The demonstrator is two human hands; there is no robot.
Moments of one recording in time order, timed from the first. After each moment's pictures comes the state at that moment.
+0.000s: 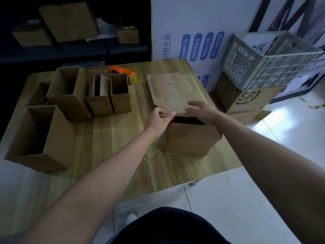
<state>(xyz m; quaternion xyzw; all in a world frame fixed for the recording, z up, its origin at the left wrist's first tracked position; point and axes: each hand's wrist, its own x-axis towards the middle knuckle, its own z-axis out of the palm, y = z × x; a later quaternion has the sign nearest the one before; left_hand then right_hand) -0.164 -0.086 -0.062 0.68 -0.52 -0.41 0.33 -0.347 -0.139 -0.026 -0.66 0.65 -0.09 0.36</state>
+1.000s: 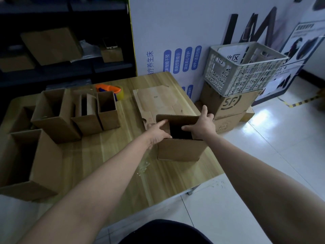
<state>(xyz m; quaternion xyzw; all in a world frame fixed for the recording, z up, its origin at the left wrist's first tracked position) -0.188 -0.103 -0.044 0.62 -0.53 -0.55 0.21 -0.369 -0.119 -0.035 -0.53 0.80 -0.16 0.24</state>
